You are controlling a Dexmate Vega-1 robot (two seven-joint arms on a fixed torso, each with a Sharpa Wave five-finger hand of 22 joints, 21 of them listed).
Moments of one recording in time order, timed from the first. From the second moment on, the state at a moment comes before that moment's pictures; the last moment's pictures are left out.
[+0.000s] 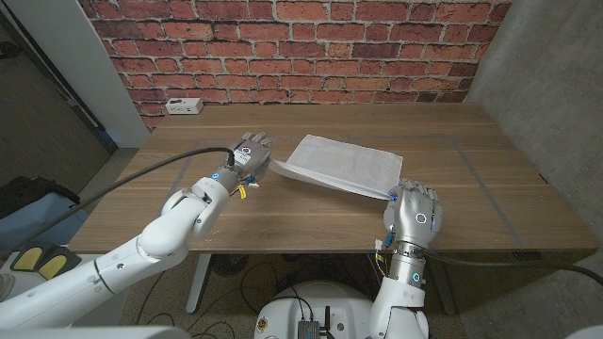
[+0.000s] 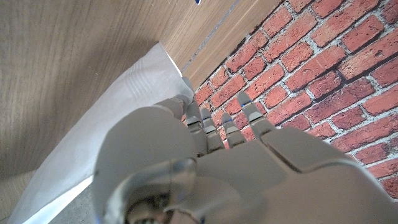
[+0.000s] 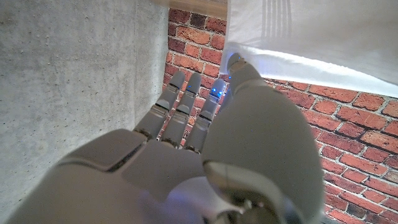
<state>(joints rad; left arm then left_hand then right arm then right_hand) 1.13 1.01 0.50 -2.21 1.13 0.47 -0.05 1.04 0.21 0.55 0.04 0.18 0.70 0.07 0.57 0.70 0.27 -0.06 0.22 0.29 0.06 0.01 0.22 0.24 0.13 0.06 0.45 0.21 -1.42 -0.47 -0.83 -2.16 -1.03 -1.18 -0.90 1.19 0.10 0.20 -0.14 0.30 1.13 -0.02 0.30 0.20 0.73 -0.16 0.31 0.26 0.60 -0.05 0.31 0.53 0.51 -0.03 0.39 0.19</state>
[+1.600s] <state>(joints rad) 1.16 0.96 0.44 -2.25 1.19 0.47 -0.06 1.04 0.20 0.55 0.02 0.18 0.68 0.07 0.66 0.77 0.27 -0.06 0.23 0.30 0.05 0.02 0.22 0.24 0.12 0.06 0.47 0.21 -1.40 -0.52 -0.78 -2.18 -1.14 -1.15 -0.77 1.19 0.10 0.20 -0.14 0.29 1.15 -0.02 0.30 0.21 0.74 -0.17 0.30 0.26 0.61 -0.06 0.29 0.53 0.51 -0.03 0.39 0.19</state>
